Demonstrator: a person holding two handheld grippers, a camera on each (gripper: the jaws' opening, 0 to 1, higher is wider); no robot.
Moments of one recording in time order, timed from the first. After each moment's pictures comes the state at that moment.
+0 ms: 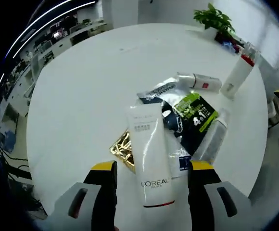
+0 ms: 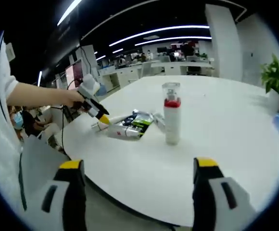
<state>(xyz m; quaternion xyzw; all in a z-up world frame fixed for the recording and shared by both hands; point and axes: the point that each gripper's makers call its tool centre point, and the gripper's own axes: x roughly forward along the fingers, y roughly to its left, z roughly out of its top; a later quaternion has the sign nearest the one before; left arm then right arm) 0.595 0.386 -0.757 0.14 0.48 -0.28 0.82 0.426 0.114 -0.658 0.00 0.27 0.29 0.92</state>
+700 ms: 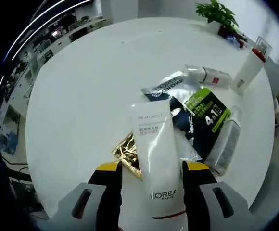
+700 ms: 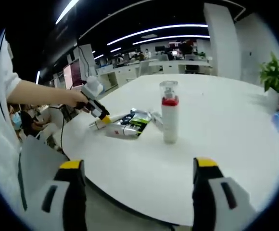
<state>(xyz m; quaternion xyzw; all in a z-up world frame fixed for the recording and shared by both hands) 0.605 0.388 -0.769 0.15 0.49 -0.27 0.81 0.427 0.112 -0.661 0.00 0.27 0.28 0.92</state>
